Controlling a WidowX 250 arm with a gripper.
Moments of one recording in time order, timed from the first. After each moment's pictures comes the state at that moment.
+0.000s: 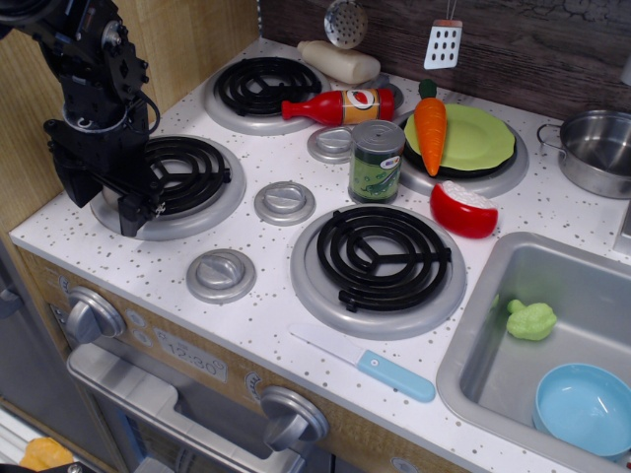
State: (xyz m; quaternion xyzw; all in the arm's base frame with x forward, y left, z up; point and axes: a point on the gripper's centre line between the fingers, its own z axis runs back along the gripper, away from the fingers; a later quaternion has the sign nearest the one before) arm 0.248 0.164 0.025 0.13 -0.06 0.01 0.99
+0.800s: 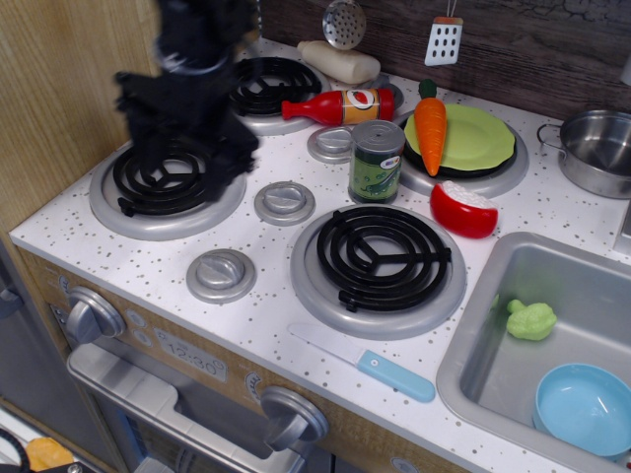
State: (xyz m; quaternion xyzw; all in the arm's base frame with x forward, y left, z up) arm 0.269 0.079 0.088 0.13 -0.05 0.07 0.99
